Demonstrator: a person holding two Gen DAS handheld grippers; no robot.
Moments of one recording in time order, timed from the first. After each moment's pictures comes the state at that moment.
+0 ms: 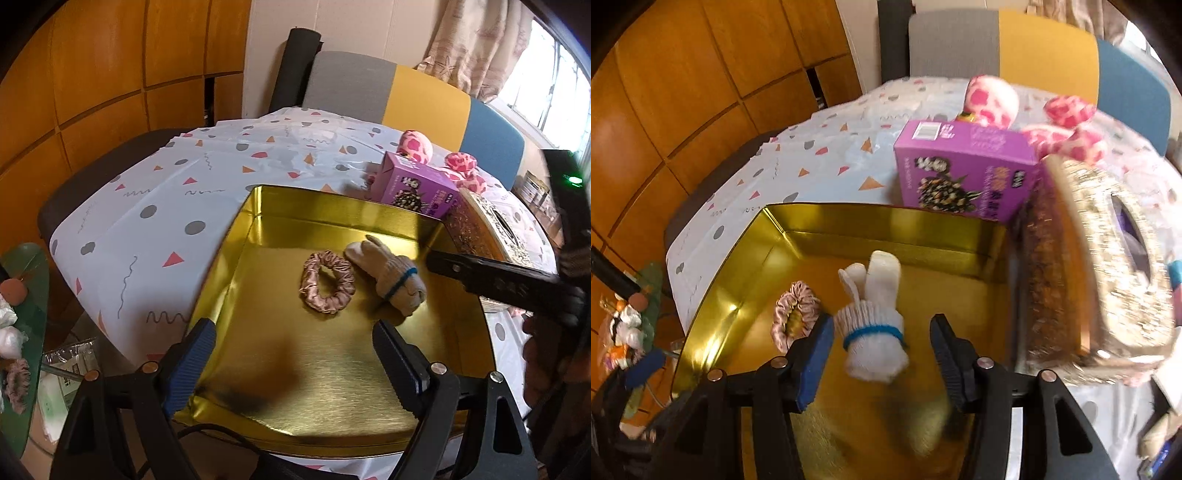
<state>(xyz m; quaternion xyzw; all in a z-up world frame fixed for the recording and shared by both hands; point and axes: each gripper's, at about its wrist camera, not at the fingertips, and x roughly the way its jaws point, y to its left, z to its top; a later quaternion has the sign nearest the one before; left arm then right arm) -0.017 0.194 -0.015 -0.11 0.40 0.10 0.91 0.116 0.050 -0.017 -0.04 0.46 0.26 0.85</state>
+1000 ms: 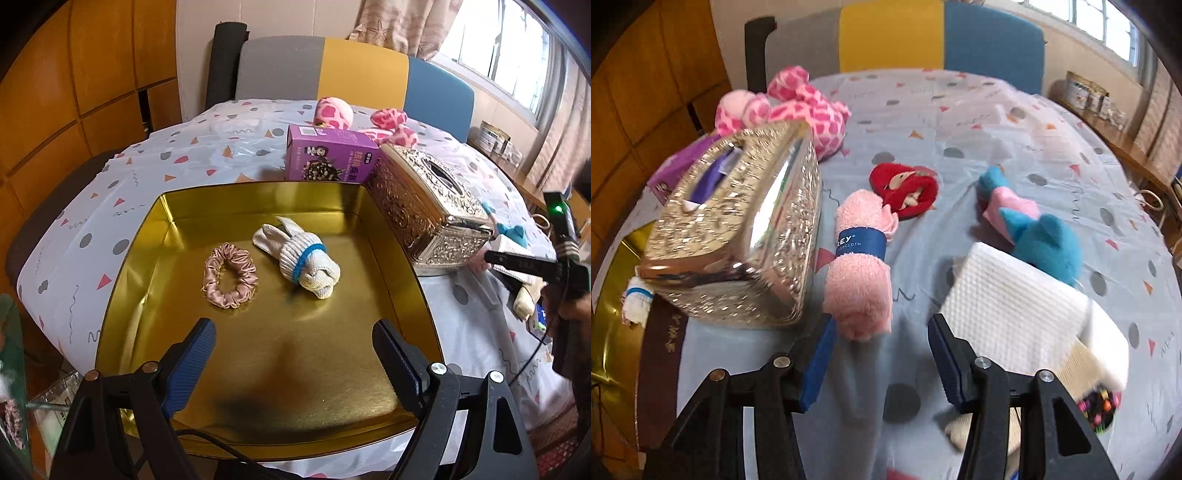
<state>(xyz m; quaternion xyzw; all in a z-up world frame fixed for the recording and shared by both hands) 0.006 0.114 -0.015 -0.05 0.42 0.02 0.90 0.156 -0.194 -0.044 -0.01 0.48 0.08 0.88</state>
